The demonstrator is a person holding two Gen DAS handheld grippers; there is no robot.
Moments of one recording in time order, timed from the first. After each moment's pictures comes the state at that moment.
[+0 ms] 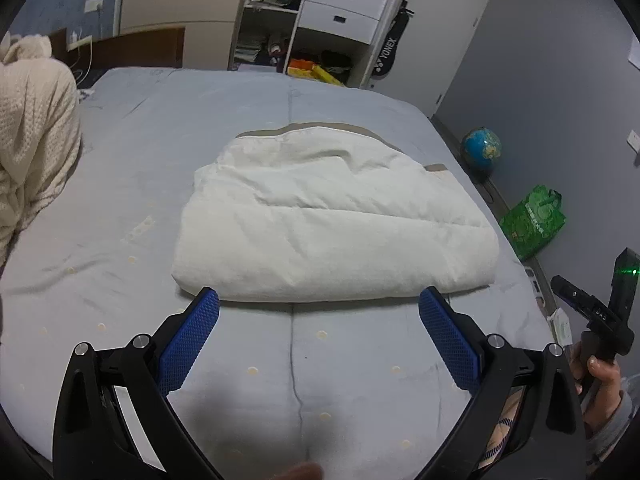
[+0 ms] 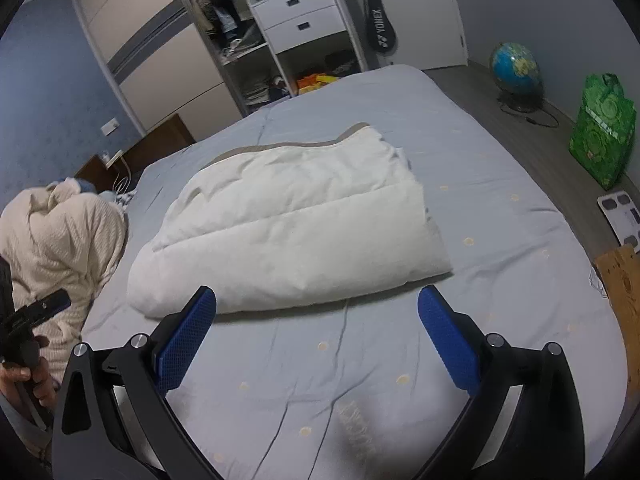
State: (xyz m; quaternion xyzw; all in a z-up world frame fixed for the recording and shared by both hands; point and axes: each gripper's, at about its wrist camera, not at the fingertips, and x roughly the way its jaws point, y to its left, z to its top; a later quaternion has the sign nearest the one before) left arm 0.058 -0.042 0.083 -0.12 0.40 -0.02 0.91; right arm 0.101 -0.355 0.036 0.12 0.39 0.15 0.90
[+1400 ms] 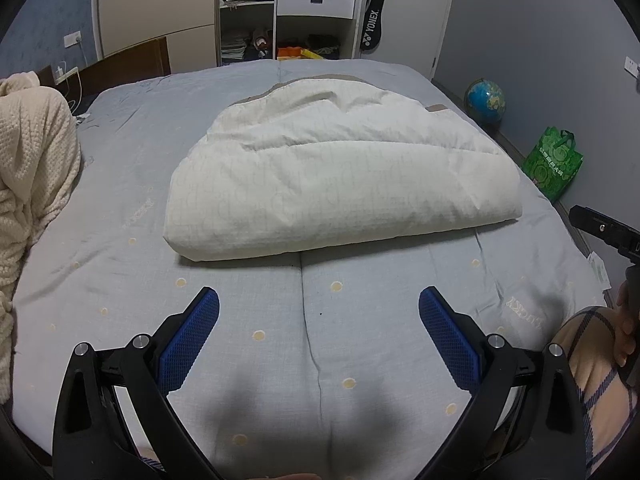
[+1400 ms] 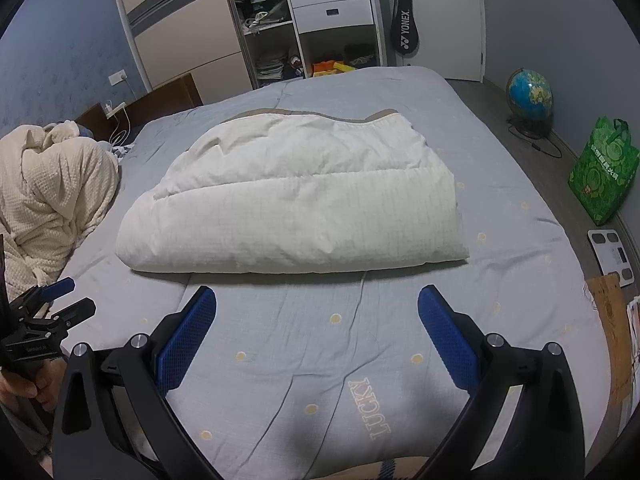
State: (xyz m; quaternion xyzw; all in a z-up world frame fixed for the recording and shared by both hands) left arm 0.036 -0.079 0.026 -0.03 0.42 -0.01 0.91; right arm 0.078 -0.301 0.025 0.03 0.40 0.15 0.90
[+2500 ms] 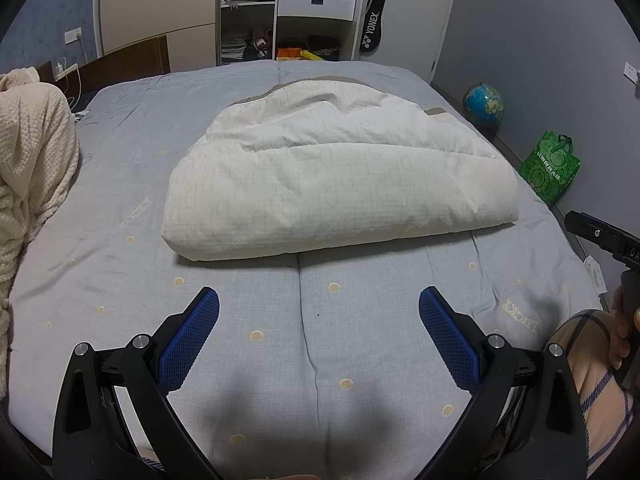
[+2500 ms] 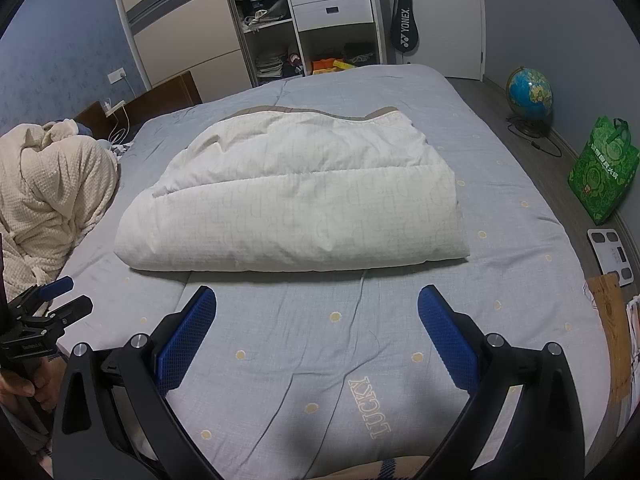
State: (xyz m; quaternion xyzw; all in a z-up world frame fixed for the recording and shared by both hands) left arm 0.036 -0.079 0.027 -0.03 0.41 -0.01 0.91; right arm 0.079 -0.301 0.022 0.03 0.41 0.15 0.90
